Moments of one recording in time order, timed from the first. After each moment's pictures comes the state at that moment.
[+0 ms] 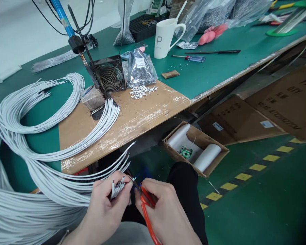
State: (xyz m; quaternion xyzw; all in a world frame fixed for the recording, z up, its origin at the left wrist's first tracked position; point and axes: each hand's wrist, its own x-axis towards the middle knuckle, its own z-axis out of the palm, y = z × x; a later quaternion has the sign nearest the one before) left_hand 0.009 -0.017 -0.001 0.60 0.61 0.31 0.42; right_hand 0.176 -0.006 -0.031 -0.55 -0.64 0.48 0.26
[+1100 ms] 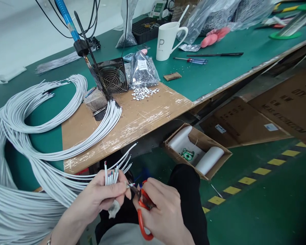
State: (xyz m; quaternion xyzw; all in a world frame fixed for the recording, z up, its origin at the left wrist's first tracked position) left_hand -0.013 0.010 0.021 0.29 0.53 0.28 0.75; right_hand 0.167 -0.006 -0.054 -0.45 -0.73 0.22 0.46
